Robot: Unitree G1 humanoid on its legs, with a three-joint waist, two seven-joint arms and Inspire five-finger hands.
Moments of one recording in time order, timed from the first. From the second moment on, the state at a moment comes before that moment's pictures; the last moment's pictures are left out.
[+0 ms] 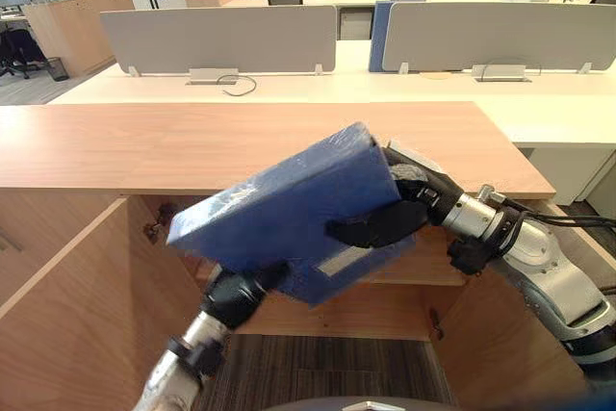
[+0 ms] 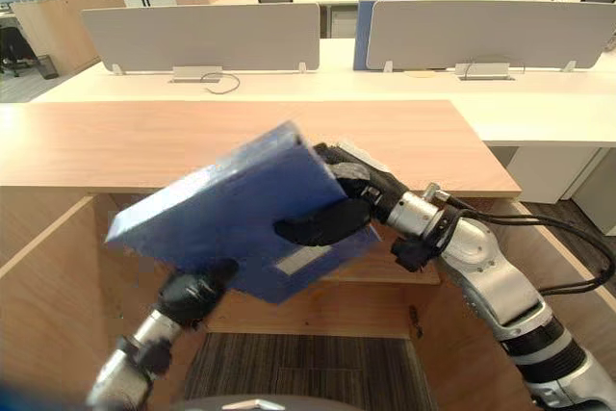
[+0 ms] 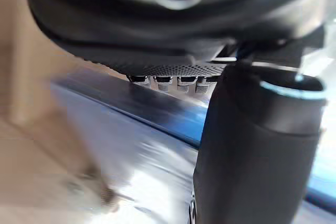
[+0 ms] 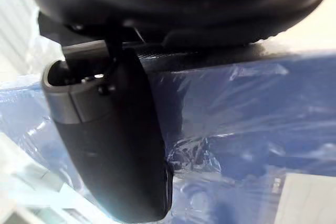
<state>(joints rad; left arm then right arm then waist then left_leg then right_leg) 0.38 0.38 -0.22 0.17 -0.88 -0.04 -0.56 -0.20 -0.72 0.23 -0.46 0.42 -0.04 0.42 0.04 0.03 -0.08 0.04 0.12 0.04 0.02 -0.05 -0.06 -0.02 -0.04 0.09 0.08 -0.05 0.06</state>
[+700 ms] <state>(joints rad) 0.31 0.11 0.41 1.08 -0.10 -0.09 -0.09 -0.02 -0.66 0.52 -0.26 -0.06 -0.17 0.42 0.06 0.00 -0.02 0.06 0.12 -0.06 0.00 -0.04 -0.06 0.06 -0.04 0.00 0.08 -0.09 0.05</state>
